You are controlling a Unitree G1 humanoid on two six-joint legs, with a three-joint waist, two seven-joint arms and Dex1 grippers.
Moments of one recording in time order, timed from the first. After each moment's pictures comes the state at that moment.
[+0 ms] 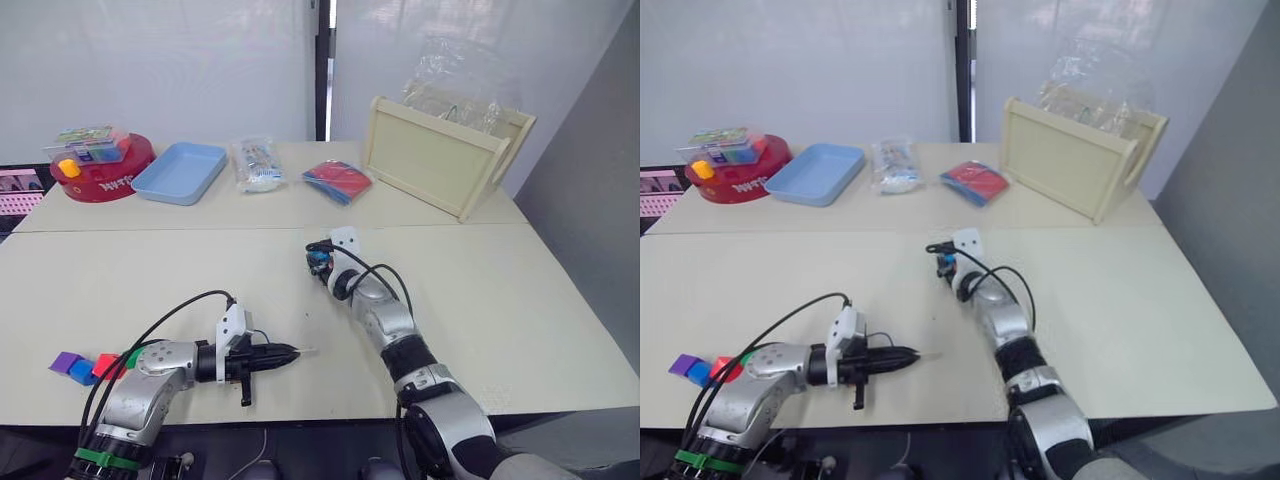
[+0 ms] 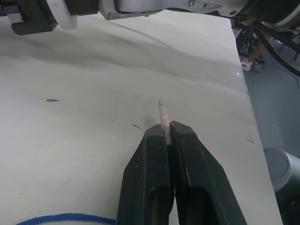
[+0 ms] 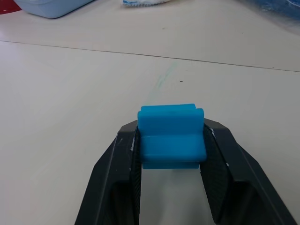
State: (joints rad) left arm -0.17 0.57 -0.06 -0.08 -0.44 0.31 -1.17; right arm -0.79 0.07 0.04 0.57 0.10 0.27 0.24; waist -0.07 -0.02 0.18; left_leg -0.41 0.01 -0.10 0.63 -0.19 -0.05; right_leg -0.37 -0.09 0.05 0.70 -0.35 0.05
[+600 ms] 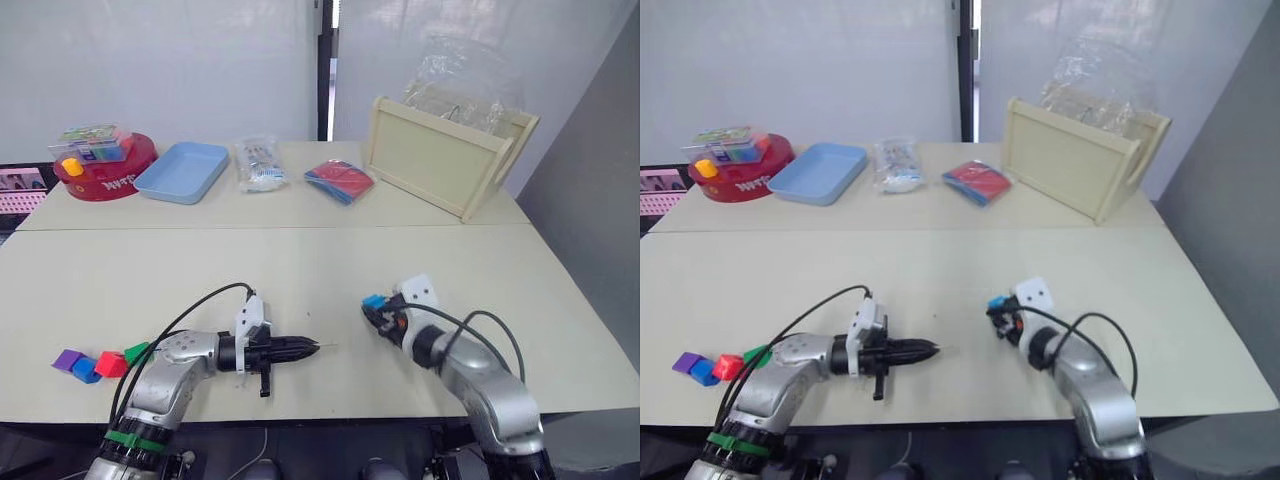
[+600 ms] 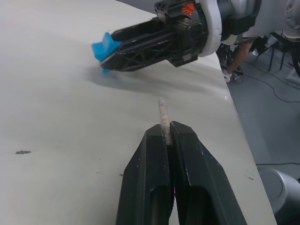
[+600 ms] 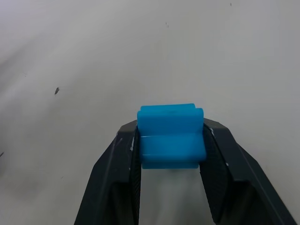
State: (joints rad) left arm -0.28 0.49 -0.13 0.02 -0.43 0.28 -1.23; right arm -0.14 -0.19 0.02 -0.55 0.23 0.94 0.33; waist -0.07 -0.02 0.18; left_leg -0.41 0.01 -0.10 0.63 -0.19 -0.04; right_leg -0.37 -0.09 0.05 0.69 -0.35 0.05
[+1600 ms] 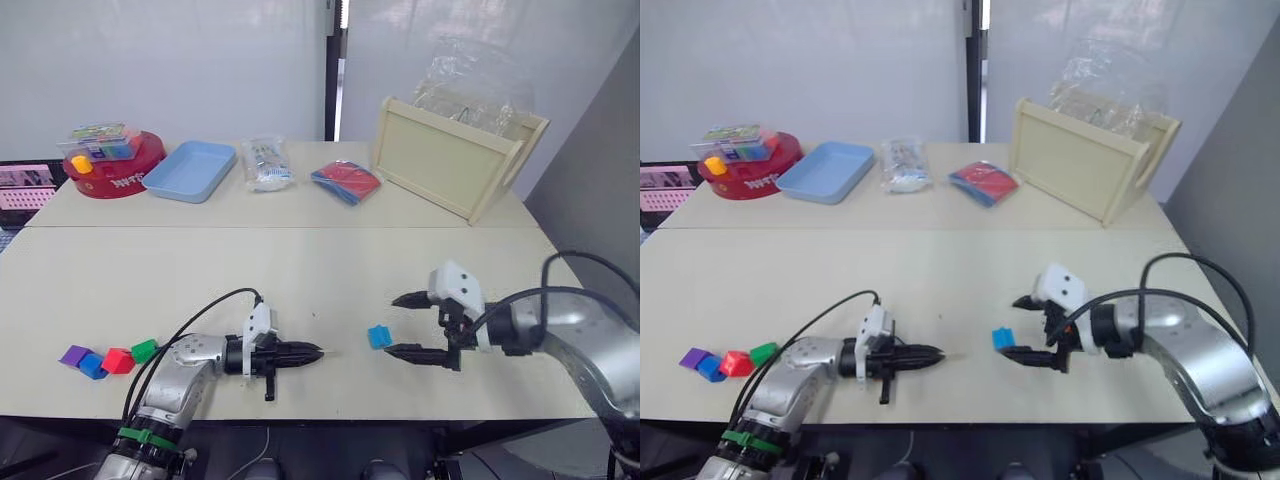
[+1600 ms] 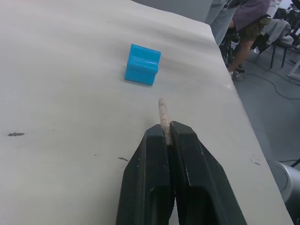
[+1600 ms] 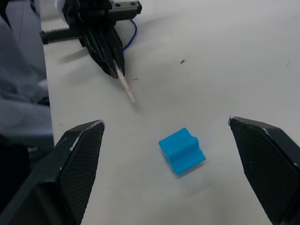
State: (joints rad) left arm -0.27 0.45 -0.15 0.07 -0.39 0.19 -1.23; right arm -0.45 -0.93 0.13 -0.43 0.40 0.68 1.11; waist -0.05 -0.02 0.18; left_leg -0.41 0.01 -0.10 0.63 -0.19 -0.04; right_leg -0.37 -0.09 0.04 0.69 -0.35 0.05
